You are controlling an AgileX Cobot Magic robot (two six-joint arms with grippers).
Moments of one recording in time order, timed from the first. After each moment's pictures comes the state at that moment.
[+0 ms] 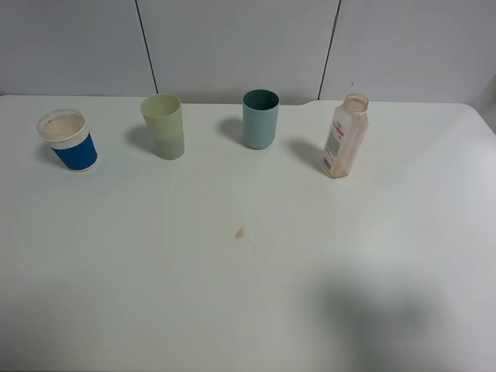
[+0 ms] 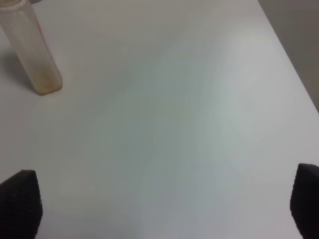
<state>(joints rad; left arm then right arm) 0.11 0.21 -0.52 0.19 0.62 -0.25 -0.02 0.00 -0.50 -0.07 1.06 0.07</state>
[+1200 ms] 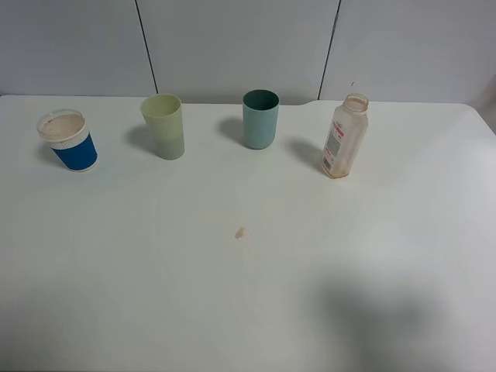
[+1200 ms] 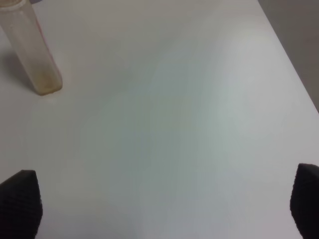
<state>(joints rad) 0.11 -0.01 -0.55 0.19 1.18 -0.24 -0.02 0.00 -0.50 -0.07 1.06 0.07</state>
